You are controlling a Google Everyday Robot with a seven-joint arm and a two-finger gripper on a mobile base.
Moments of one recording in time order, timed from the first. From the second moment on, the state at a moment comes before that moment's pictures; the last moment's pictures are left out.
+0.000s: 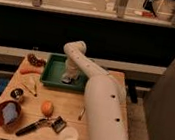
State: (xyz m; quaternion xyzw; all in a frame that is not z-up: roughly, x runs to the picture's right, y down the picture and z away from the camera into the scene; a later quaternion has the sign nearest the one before) arm -0.095 0.042 0.990 -0.28 -0.18 -0.34 0.88
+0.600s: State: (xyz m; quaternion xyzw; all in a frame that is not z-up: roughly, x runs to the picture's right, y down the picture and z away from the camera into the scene) arm -0.081 0.028 0.888 -0.14 -0.22 -0.35 0.90
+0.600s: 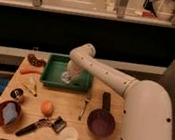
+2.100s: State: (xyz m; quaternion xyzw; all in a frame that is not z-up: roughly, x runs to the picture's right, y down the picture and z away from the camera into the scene) arm -0.044 0.189 0.860 -0.12 -0.36 -0.67 0.64
